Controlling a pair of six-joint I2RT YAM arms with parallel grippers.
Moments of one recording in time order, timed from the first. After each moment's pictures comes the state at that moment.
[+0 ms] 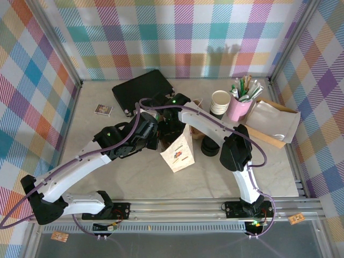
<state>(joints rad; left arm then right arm) -0.89 1.20 1.29 -0.96 -0.28 -0.55 0.85 2.11 2.05 -1.32 0.08 0.43</state>
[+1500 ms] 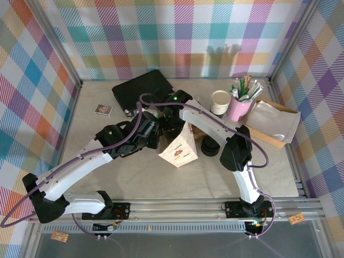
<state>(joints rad) -0.89 1.23 1.31 -0.98 -0.30 -0.53 0.85 2.11 2.13 -1.36 0.12 0.47</state>
